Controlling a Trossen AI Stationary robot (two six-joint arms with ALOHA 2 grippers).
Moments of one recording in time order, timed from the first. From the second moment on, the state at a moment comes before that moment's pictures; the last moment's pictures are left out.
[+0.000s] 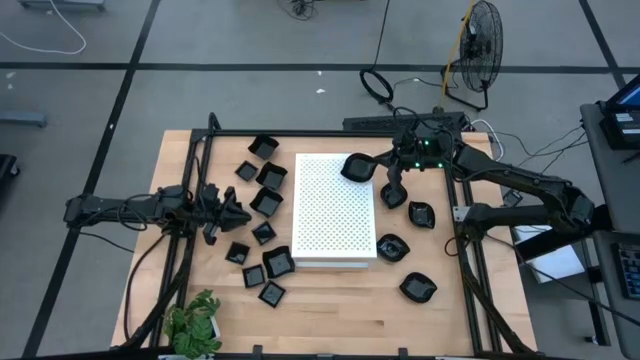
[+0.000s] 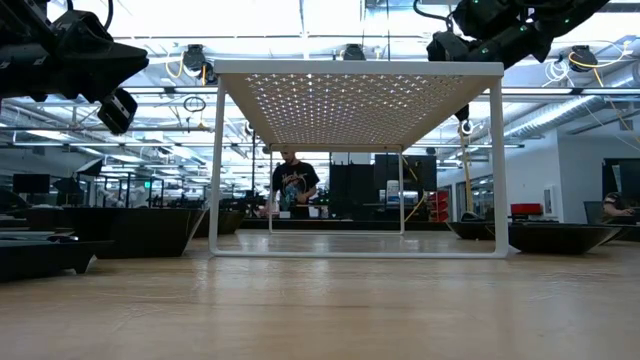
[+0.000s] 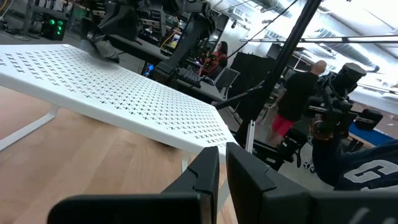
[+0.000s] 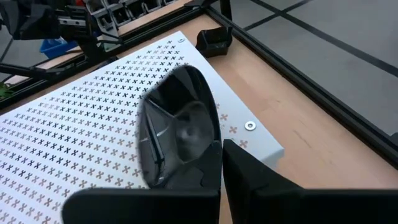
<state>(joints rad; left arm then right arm) 0.01 0.18 0.02 0.26 0.16 -0.45 -0.59 1.07 0.76 -0.18 -0.28 0.14</state>
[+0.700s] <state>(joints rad) 0.01 0.18 0.02 0.26 0.16 -0.45 -0.59 0.97 0.76 -0.19 -0.24 0.07</state>
